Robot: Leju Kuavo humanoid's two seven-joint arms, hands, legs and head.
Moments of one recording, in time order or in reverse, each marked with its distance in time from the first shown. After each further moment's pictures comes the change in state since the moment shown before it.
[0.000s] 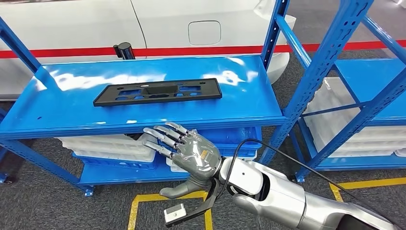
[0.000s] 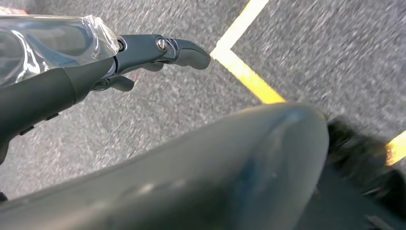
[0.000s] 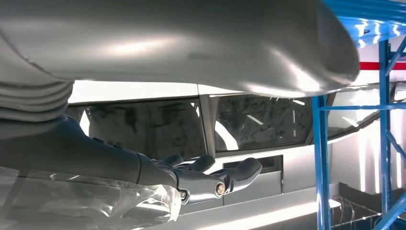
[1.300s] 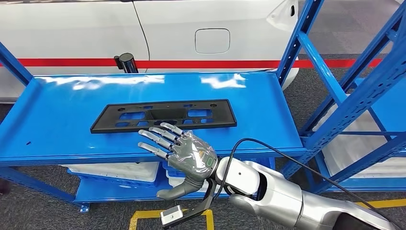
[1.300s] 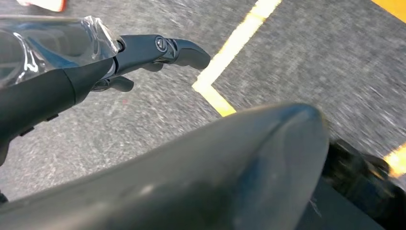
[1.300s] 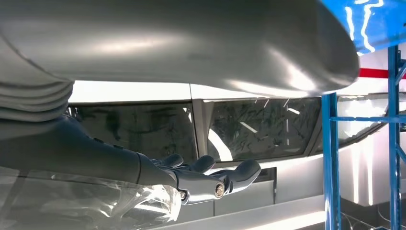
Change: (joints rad) left arm -0.008 0.006 0.000 0.000 -0.006 -0.002 0.002; right arm -0.013 0.010 0.018 0.007 0.004 0.021 -0.016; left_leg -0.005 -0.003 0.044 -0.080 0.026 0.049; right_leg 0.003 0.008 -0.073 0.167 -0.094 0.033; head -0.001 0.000
